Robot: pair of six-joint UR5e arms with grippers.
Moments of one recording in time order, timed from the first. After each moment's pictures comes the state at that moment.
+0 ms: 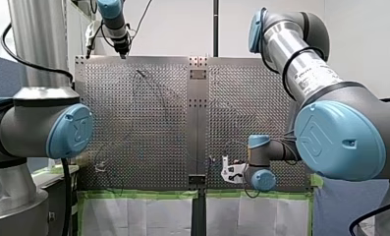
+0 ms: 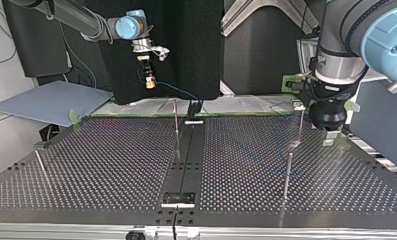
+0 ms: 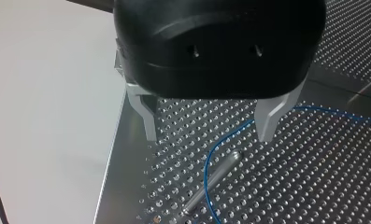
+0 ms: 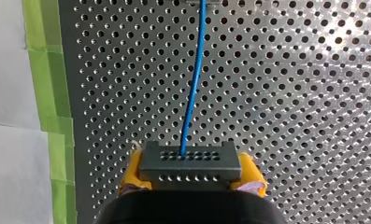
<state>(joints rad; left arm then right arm) -0.07 -1.40 -1.53 -3.62 -1.76 -1.63 2.03 -0.73 2.00 -1.18 1.51 1.55</state>
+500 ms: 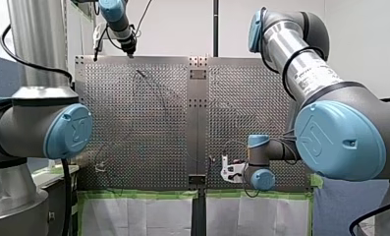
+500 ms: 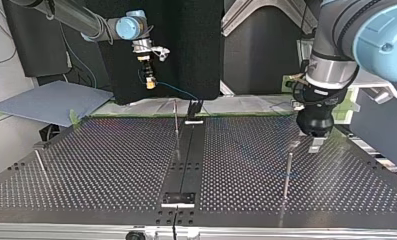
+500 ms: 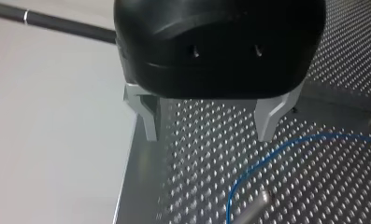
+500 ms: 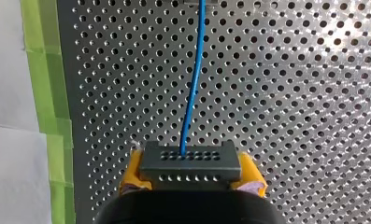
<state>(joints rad) -0.10 -1.42 -1.53 -3.54 -1.69 -1.61 2.03 -0.74 1.99 -1.17 1.51 1.55</state>
